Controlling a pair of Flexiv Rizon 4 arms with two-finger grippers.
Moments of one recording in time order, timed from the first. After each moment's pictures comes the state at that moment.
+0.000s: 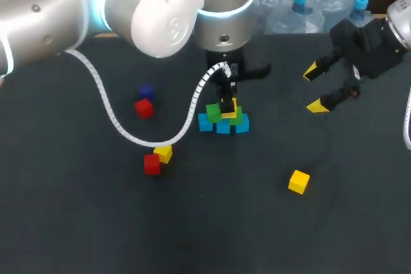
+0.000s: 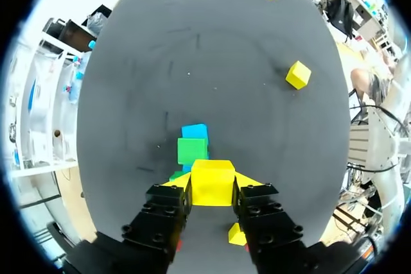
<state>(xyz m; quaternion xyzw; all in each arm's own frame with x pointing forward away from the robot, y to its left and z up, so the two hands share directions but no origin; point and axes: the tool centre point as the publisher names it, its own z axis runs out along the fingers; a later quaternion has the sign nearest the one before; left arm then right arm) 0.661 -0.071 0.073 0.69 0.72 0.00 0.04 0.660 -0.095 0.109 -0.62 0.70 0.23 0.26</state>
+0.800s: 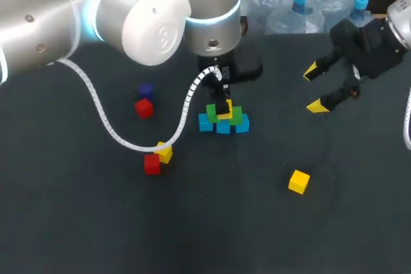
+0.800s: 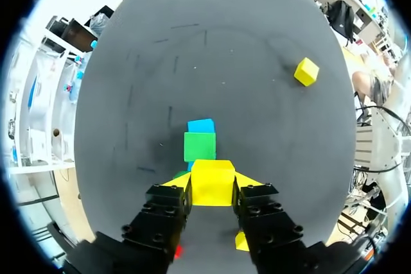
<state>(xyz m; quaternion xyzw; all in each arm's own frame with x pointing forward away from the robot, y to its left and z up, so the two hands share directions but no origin) 0.673 -0.065 0.058 0.69 0.72 -0.01 0.05 0.660 -0.095 0.109 -0.62 0.70 0.23 0.26</state>
